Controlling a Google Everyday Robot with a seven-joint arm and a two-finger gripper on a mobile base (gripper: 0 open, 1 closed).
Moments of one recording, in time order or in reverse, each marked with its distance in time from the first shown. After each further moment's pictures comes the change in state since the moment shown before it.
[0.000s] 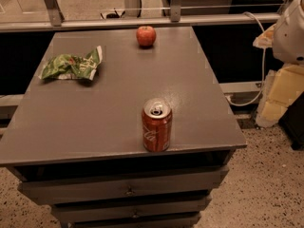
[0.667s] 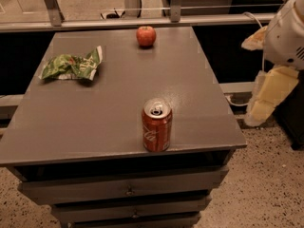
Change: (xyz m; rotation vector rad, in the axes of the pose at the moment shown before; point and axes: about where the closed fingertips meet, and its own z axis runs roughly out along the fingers) arm -0.016 -0.002 0.011 -0.020 -0.090 -0.022
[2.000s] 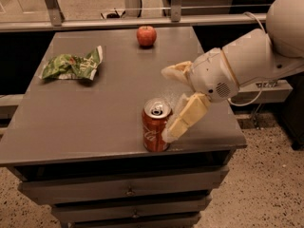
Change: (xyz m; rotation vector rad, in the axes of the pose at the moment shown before) arm -0.140 0.051 0.084 -0.286 -0.650 -0.022
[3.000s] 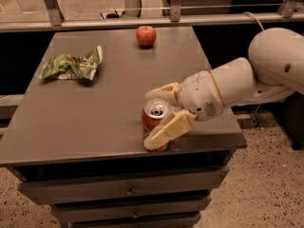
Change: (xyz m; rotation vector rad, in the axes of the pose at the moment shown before) arm 0.009 0.018 0.040 -0.092 -0.141 0.066
